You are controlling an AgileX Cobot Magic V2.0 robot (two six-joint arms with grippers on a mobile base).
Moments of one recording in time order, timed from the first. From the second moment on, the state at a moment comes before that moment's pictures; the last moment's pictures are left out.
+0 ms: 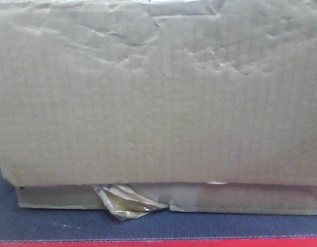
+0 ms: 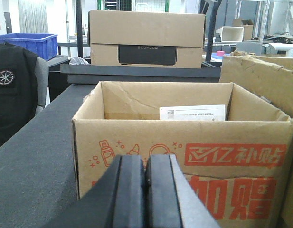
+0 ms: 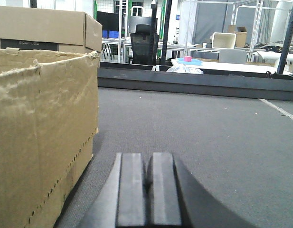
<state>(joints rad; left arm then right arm) -0.02 0.01 0.00 -0.02 0.02 0.02 -0.06 0.00 0.00 0.04 0.01 -0.05</state>
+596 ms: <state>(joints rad) -0.02 0.01 0.00 -0.02 -0.04 0.02 -0.06 0.00 0.00 0.04 0.01 -0.05</state>
